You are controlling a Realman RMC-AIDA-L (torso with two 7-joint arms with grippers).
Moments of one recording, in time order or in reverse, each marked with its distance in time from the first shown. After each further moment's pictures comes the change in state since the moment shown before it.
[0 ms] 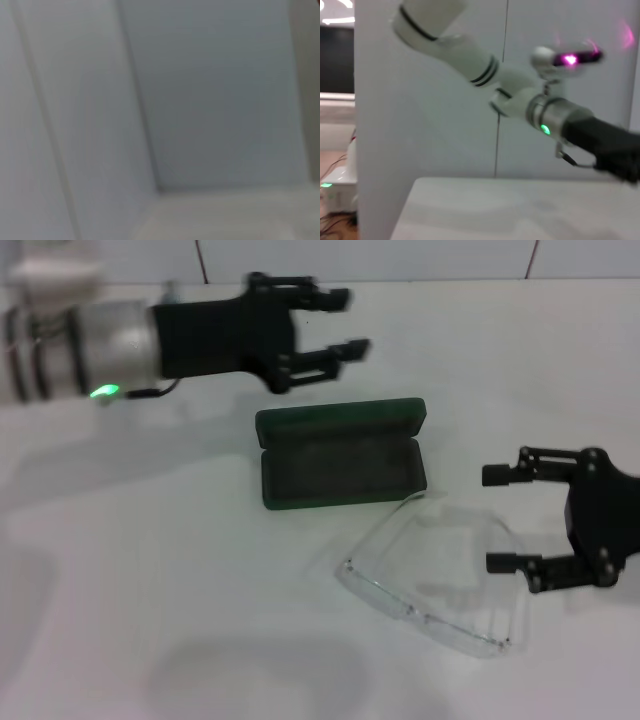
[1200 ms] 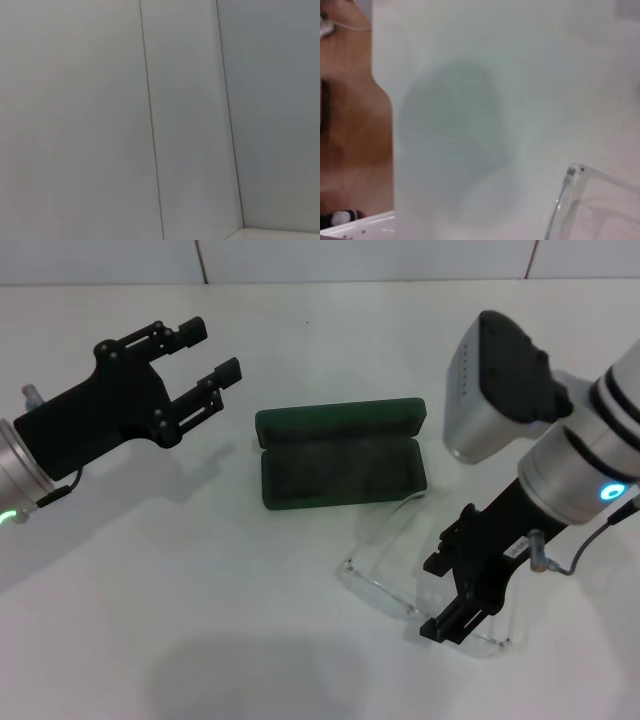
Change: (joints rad) left arm 0.350 0.003 -0.001 0.095 -0.298 0.077 0.154; right arm 0.289 0.101 -0.481 -0.570 -0.707 0.138 1.292
